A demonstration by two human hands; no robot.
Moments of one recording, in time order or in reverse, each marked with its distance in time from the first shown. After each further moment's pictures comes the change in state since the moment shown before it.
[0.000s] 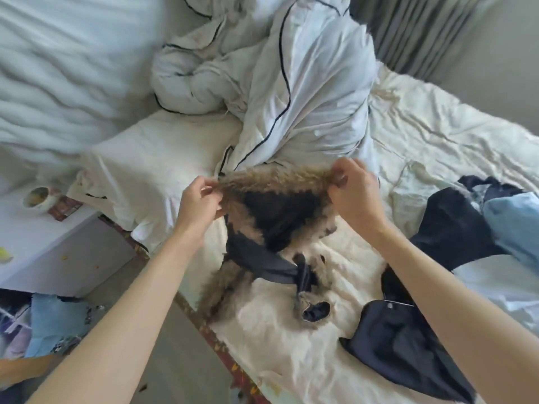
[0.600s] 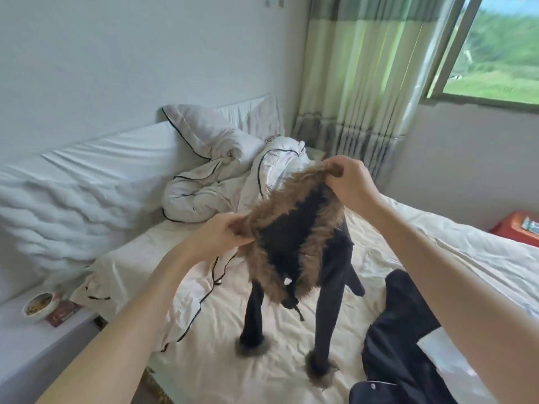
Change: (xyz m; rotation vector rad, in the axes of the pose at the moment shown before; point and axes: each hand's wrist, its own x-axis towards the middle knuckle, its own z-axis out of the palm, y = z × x) left_hand -0.056 0.181 -0.026 0.432 -0.529 0.674; right_hand 0.047 -0.138 -0.185 0.078 0.183 -0.088
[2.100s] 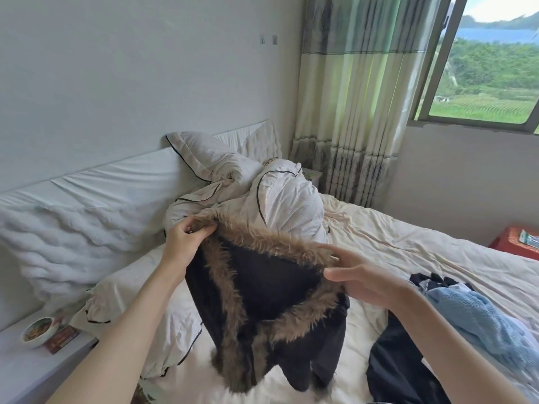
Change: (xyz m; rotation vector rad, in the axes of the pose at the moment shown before) left_hand -0.015 -0.010 -0.021 -0.457 0.605 -0.175; right_hand -0.103 0.047 -0.009 0.952 -0.748 0.344
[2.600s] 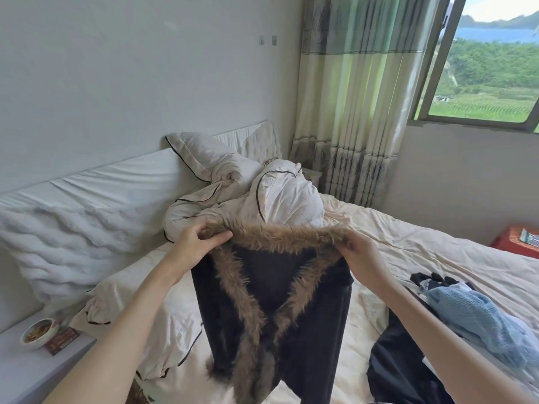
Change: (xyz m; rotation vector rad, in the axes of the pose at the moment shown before) left_hand -0.013 0.013 0.005 0.213 -0.253 0.069; right_hand 0.019 0.006 -0.009 -0.742 0.693 -0.413
